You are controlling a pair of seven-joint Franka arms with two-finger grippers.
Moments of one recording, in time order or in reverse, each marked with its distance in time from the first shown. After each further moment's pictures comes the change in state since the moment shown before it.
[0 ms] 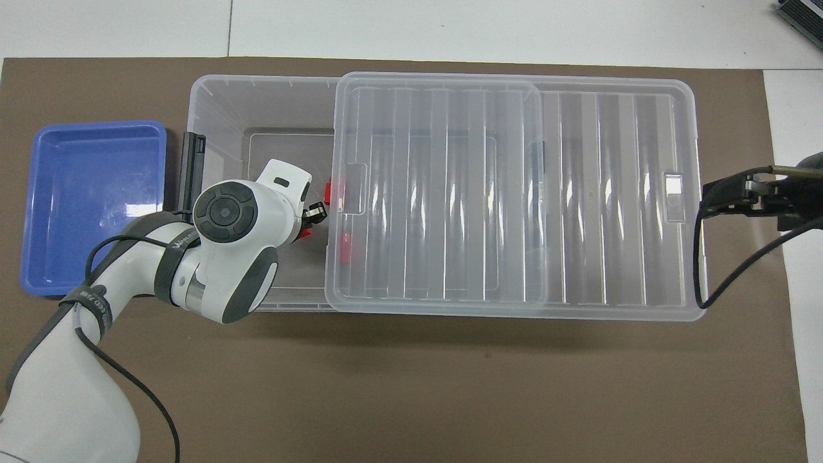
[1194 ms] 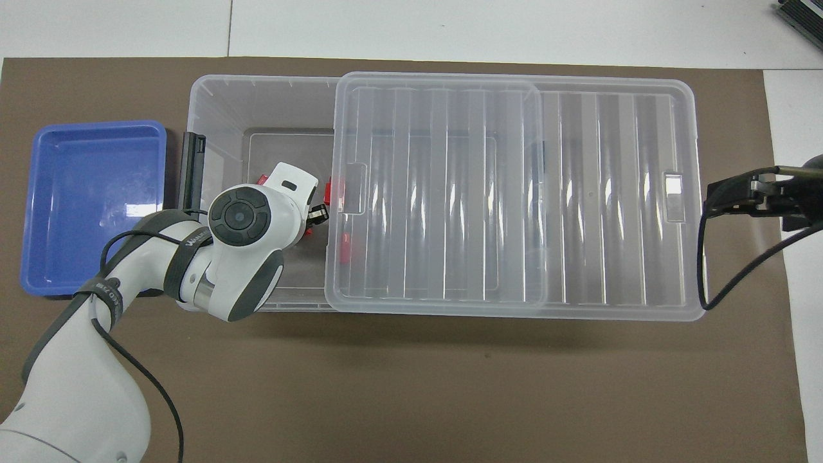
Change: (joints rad) left arm -0.008 0.031 0.003 -0.001 0.094 0.030 -0.026; right arm -0.008 -0.007 -0.002 0.000 0.000 0.002 0.000
